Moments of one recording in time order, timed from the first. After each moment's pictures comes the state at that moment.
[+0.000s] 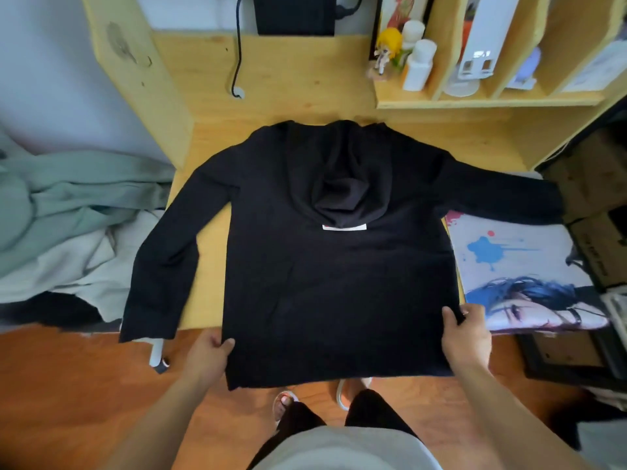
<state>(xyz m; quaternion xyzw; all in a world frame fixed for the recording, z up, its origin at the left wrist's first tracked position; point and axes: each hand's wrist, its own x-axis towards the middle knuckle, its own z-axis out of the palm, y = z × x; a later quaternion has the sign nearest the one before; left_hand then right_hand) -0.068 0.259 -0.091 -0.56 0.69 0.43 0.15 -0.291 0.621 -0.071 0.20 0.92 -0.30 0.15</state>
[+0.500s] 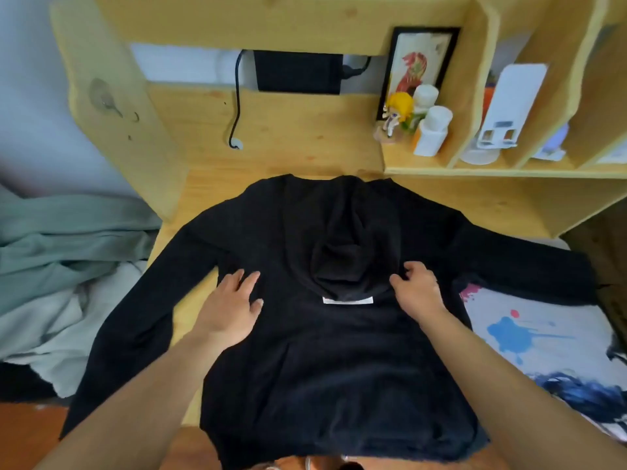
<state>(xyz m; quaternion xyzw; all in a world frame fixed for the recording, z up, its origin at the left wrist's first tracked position) -0.275 0.183 -0.082 -0.27 0.93 0.18 0.16 -0.478 0.464 -0.050 0.01 0.92 -0.34 0.22</state>
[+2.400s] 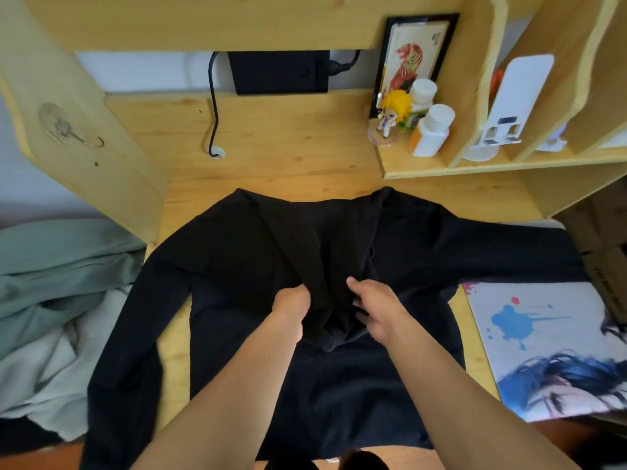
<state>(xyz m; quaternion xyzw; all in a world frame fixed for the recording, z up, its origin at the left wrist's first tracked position) -0.387 0.243 -0.055 -0.58 0.51 0.61 0.18 -0.443 0.384 -0.048 0.23 0.65 -0.60 0.40</state>
